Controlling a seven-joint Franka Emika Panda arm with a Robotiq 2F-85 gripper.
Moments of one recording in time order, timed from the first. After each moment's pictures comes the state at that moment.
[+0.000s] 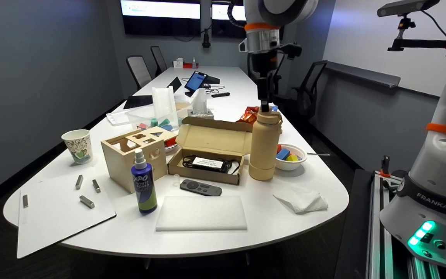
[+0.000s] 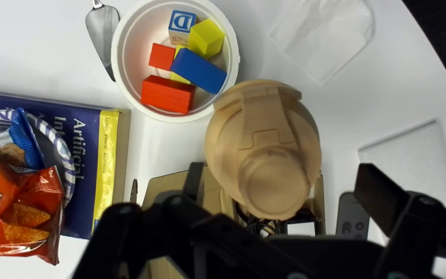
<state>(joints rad) -0.01 -0.19 -0.01 -2.38 -0.12 2.05 -0.27</state>
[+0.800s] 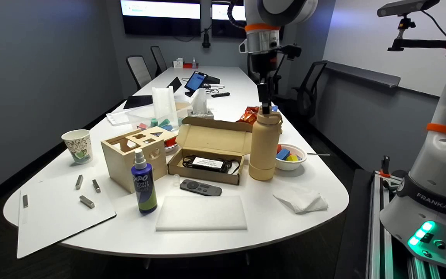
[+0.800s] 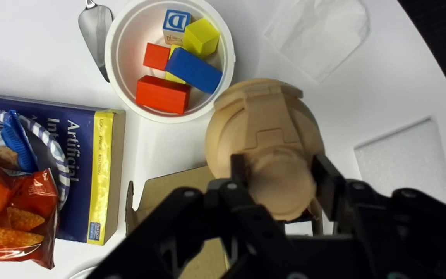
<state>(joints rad) -0.01 -0.18 -0.01 -2.38 -0.10 2.05 -0.27</state>
